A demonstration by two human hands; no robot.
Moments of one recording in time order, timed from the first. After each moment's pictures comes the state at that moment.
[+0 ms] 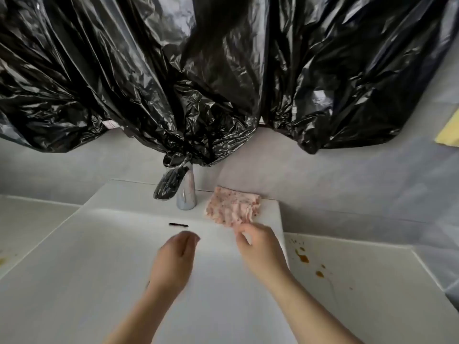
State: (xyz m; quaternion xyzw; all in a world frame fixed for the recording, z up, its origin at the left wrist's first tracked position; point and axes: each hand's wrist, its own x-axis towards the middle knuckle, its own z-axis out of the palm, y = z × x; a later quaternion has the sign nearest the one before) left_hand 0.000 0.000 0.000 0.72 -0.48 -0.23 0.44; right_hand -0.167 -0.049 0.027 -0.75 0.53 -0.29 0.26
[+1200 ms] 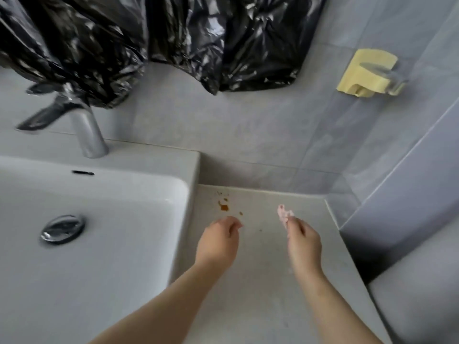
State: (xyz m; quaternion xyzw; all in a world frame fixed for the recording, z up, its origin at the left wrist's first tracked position) left_hand -0.270 -0.008 -0.038 0.68 -0.60 -0.28 0.31; right_hand -0.431 -0.024 -0.040 -0.46 0.63 -0.51 0.37
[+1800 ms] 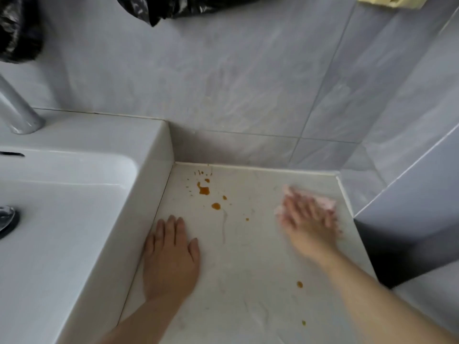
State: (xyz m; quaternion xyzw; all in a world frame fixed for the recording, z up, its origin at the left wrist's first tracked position) left_hand -0.274 -0.013 -0.136 0.81 -0.59 -0.02 0.07; right_hand -0.521 -0.122 -0.132 -0.76 0.65 -0.03 0.08
